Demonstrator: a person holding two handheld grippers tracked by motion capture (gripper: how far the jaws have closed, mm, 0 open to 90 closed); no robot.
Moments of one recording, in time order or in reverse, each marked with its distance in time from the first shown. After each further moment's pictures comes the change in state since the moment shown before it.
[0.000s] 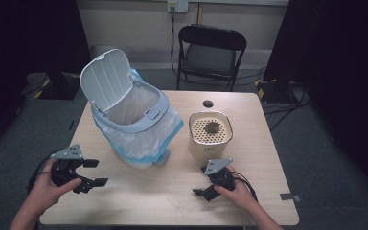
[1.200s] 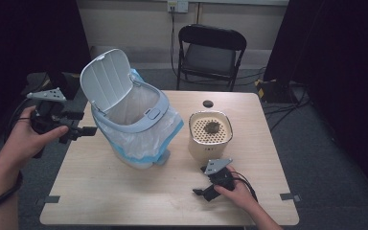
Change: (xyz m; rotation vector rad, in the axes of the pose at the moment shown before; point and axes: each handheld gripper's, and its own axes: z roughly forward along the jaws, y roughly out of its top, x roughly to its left) left arm 0.025 0.121 -0.063 -0.040 0.141 0.002; right arm 0.000 0.000 0.000 0.000 0.000 0.000
